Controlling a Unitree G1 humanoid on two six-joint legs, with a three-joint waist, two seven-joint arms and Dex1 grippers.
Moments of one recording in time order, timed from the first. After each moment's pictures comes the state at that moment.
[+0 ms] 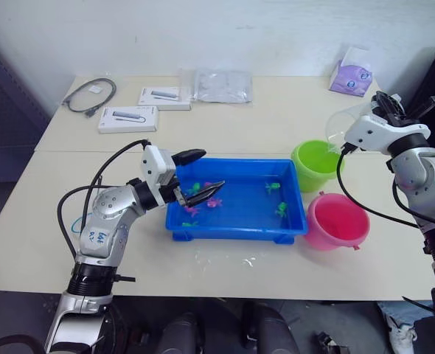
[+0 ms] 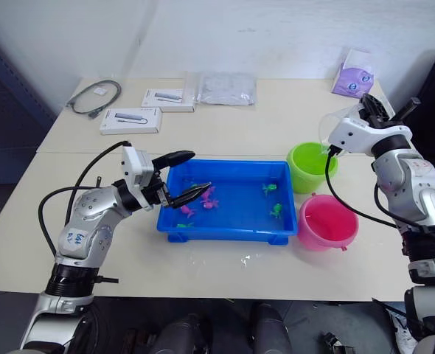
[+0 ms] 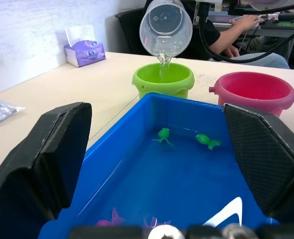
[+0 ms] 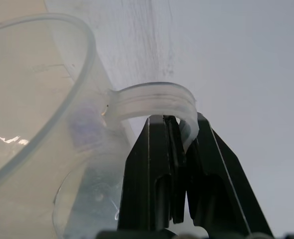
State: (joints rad) left arm -0.45 0.40 0.00 -0.06 -0.39 0.17 -0.82; right arm -0.67 -0.88 0.08 0.40 -0.52 -0.15 0.01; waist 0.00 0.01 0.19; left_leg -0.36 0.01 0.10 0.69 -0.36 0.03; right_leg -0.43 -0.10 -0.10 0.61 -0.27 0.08
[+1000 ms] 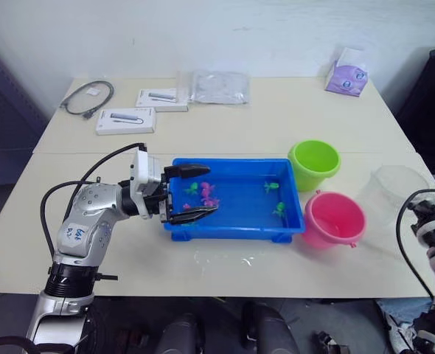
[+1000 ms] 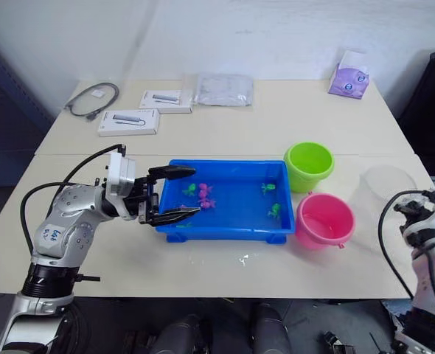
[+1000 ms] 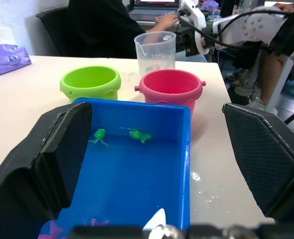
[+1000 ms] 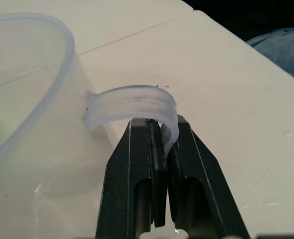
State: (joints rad) left arm -0.43 0.52 0.02 -0.15 -0.53 0.29 -1.09; right arm -0.20 -0.42 -0.72 0.04 0.44 0.56 0.17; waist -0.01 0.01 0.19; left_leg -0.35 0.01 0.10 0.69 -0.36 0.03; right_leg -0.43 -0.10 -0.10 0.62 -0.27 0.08
